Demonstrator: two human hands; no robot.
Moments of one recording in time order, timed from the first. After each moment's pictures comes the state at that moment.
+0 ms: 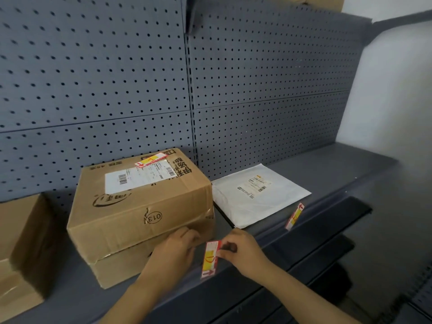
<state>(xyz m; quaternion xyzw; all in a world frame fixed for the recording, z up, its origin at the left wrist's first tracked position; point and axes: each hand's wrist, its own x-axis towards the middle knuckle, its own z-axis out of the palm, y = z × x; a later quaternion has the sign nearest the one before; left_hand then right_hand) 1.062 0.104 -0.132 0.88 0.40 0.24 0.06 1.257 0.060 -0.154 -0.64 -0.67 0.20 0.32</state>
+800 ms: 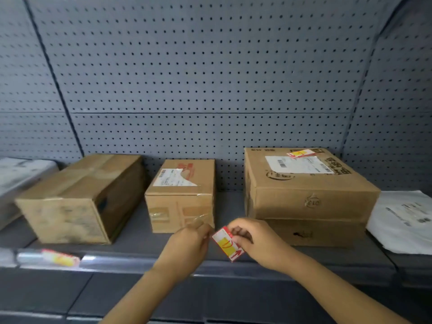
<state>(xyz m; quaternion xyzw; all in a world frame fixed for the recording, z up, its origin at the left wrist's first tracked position) 0.805 0.017 -0.117 0.76 0.61 0.25 -0.01 1.005 0.062 -0.105 -0.37 -0.84 0.29 0.27</state>
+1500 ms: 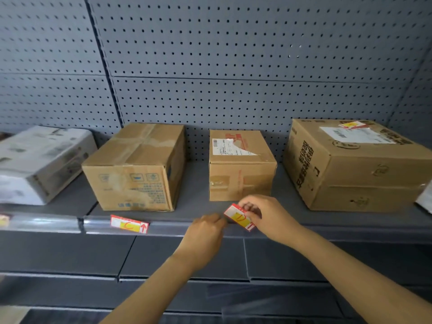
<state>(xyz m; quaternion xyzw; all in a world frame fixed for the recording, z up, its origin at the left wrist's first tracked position) 0.678 -0.031 -0.164 0.81 0.56 0.19 -0.01 0.870 0.023 -0.123 -0.42 -0.84 0.22 0.26</state>
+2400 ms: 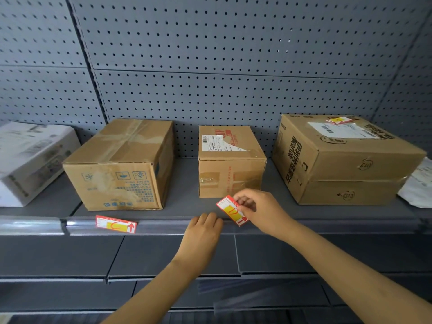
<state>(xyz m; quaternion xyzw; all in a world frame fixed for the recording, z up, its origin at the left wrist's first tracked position) 0.697 -0.032 -0.177 0.81 0.57 0.09 -0.08 0.874 0.023 -0.122 -0.45 -0.81 0.25 0.29</state>
